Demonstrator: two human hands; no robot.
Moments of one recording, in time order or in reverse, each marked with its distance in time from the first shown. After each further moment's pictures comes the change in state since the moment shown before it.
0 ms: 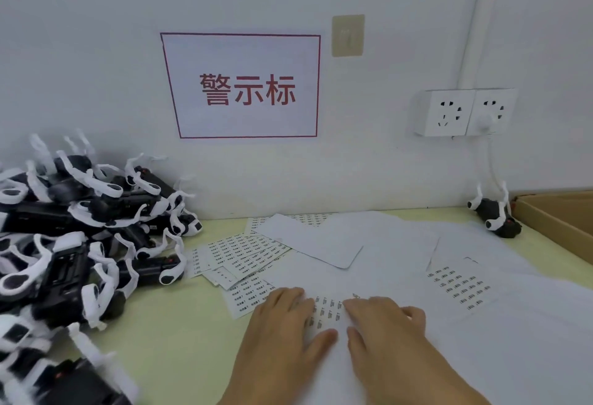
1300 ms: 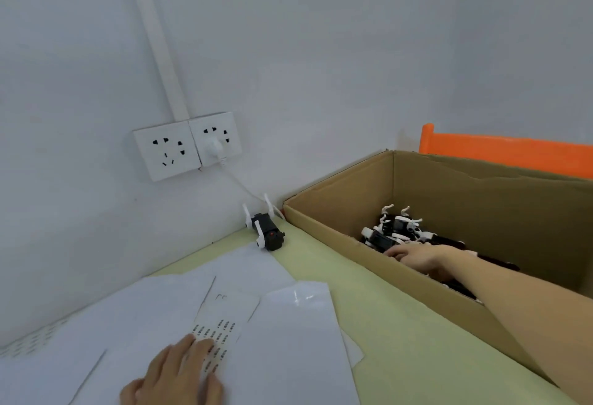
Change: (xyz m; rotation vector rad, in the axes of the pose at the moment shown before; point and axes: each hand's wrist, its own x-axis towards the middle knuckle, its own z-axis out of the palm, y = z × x) left_hand 0.088 0.191 0.071 0.060 -0.141 0.270; right_hand -0.025 0.476 -0.163 0.464 -0.080 0.820
